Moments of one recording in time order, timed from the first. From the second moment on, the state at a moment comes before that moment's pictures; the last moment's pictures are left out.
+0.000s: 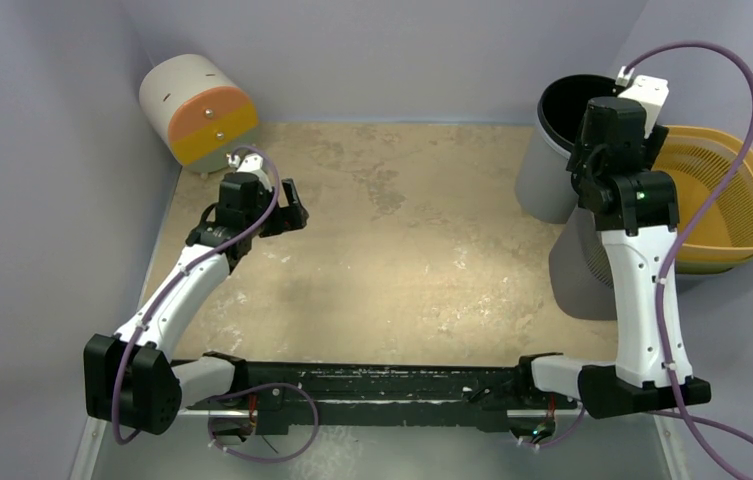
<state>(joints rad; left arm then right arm) -0.23 1.19 0.90 -0.33 0.01 -0.42 0.13 1.25 1.78 -1.04 0.75 0.15</state>
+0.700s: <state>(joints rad) -0.23 1.16 0.87 -0.33 0.01 -0.42 0.03 1.24 1.69 -0.98 0.72 0.12</state>
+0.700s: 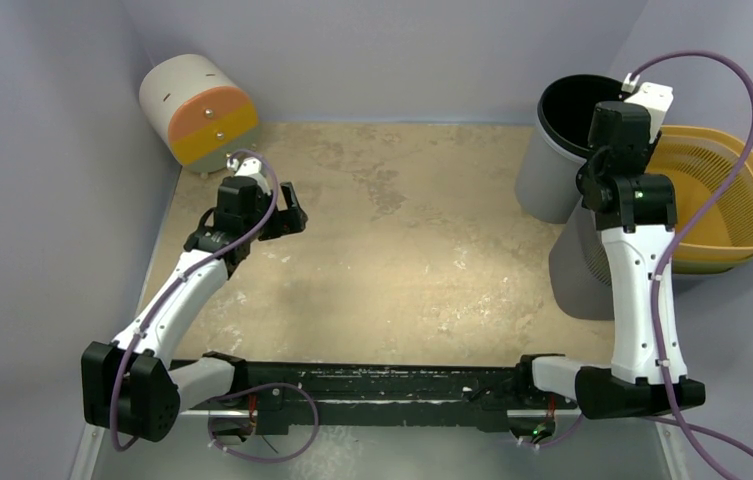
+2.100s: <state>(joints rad) -0.23 1.10 0.85 -0.38 -0.01 -0.41 -0.04 1.25 1.66 -0.91 0.63 0.10</state>
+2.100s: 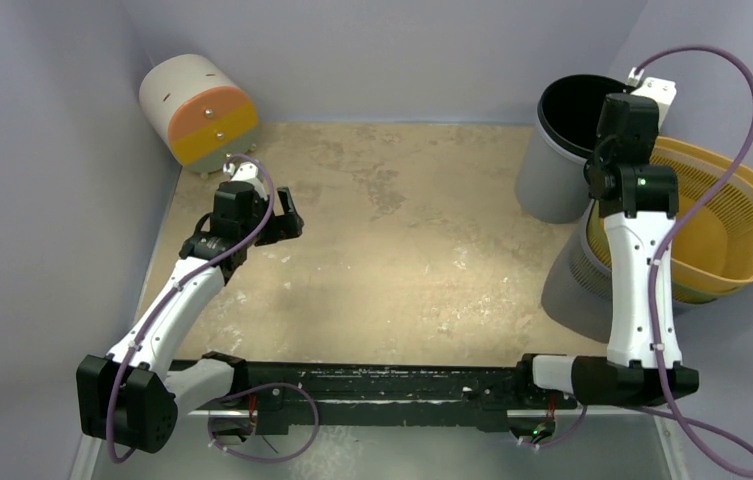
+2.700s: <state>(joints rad) -0.23 1.09 0.85 -0.38 -0.02 -0.41 -0.03 1.42 2.26 -1.21 0.44 0.19</state>
